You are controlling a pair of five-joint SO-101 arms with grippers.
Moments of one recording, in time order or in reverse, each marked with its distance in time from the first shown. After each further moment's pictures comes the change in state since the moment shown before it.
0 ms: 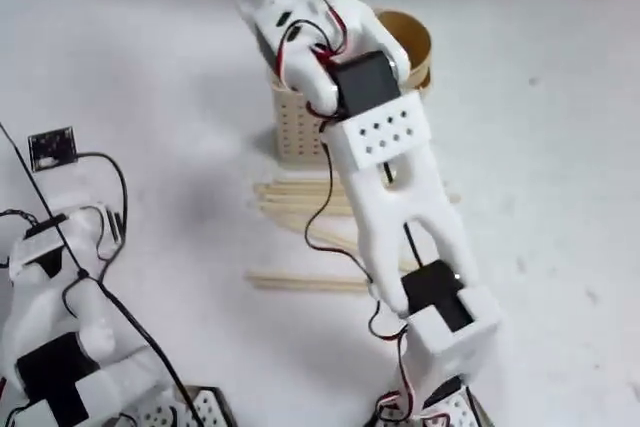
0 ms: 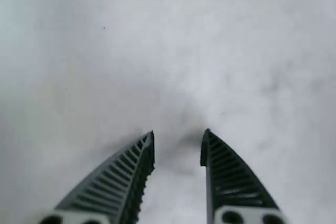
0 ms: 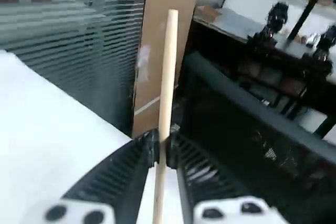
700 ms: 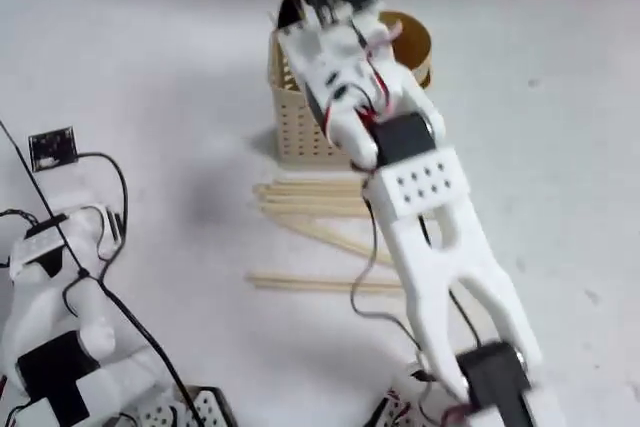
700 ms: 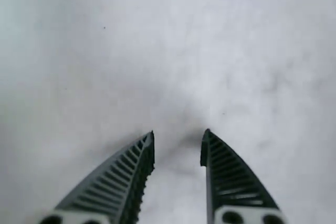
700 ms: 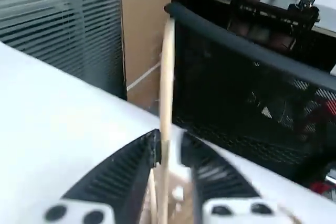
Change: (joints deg) left arm 0.0 0.0 0.0 0.0 0.0; right arm 4.5 -30.9 54.7 -18.8 -2.9
